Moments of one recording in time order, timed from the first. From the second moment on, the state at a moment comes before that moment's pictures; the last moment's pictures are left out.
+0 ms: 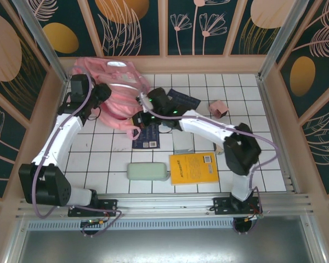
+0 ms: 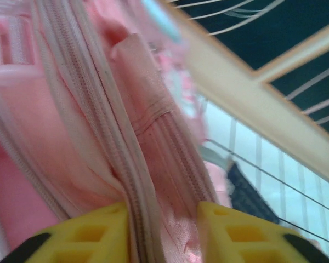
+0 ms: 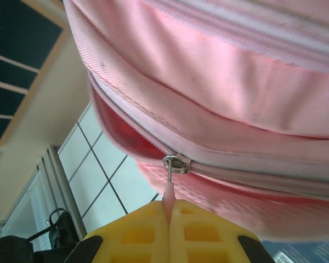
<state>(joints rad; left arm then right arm) -0.10 1.39 1.20 -0.41 0.06 -0.70 0.87 1.92 1.53 -0.25 -0.44 0.47</state>
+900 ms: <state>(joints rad) -0.06 1.05 0.54 -0.20 0.22 -1.34 0.91 2.21 1.80 -0.22 -0.52 0.64</state>
